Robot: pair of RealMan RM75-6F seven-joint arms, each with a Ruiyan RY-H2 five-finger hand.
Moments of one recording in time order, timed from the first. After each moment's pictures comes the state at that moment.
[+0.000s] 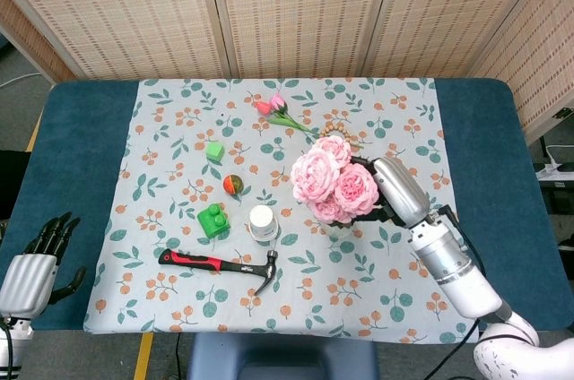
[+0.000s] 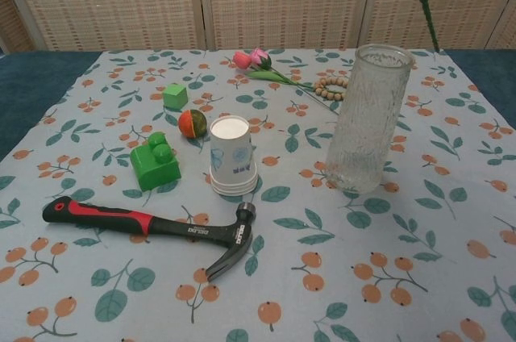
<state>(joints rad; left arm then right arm) -0.12 -1.13 -0.01 -1.61 1.53 1.45 0.06 0.61 -1.02 0.37 -2.11 -1.25 1.07 0.25</state>
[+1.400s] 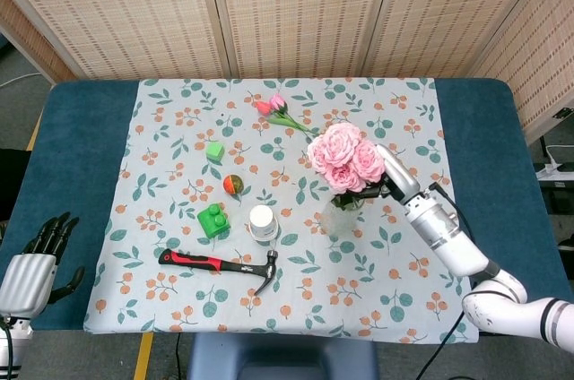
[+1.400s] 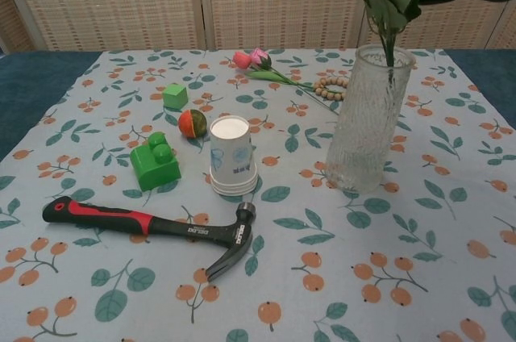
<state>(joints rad) -0.12 -1.14 -0.01 -1.61 1.52 1.44 0.07 0.68 -1.18 0.31 -1.62 -1.42 0.90 0.94</state>
